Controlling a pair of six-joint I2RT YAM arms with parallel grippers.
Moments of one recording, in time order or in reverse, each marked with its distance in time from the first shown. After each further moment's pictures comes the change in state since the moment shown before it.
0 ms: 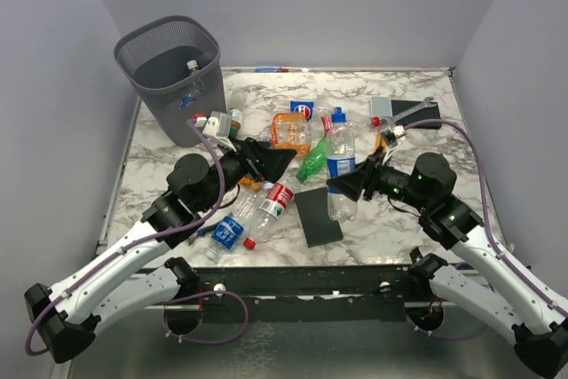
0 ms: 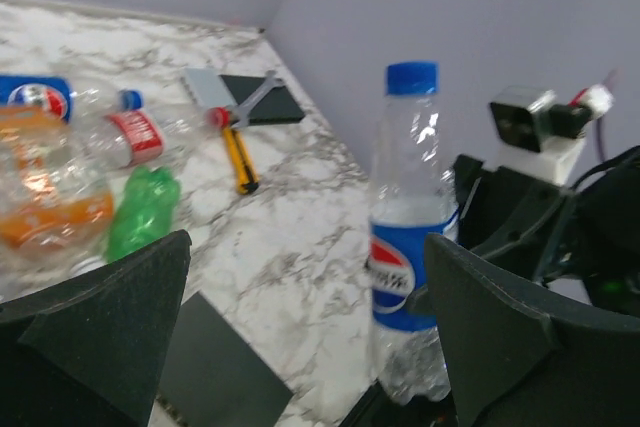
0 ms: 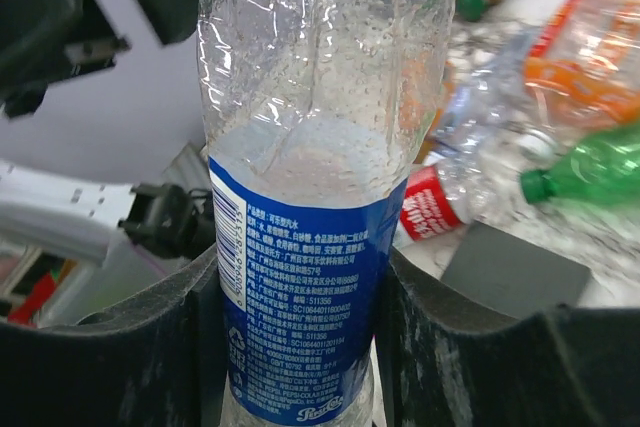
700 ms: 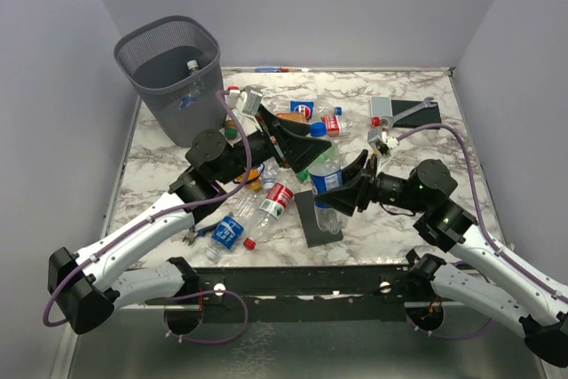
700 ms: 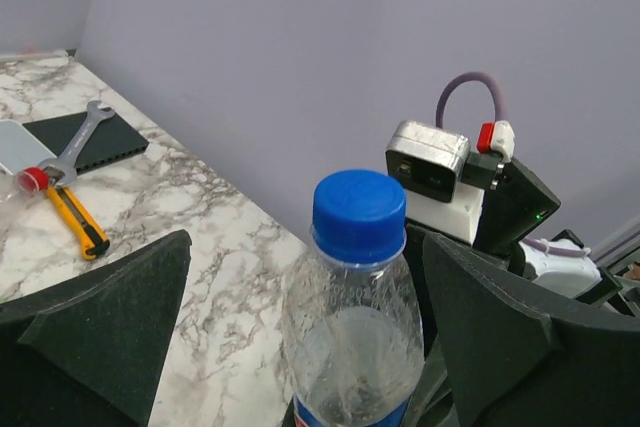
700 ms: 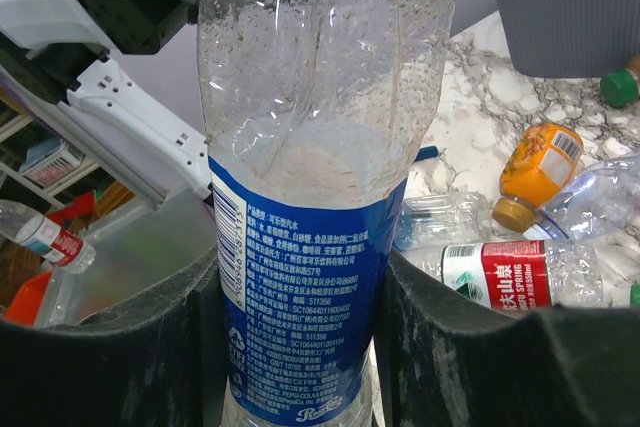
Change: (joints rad) left arm 0.000 0.295 0.188 0.319 0.352 -0.058; right arm 0.186 0.042 -0.008 0.261 -0.150 -0.084
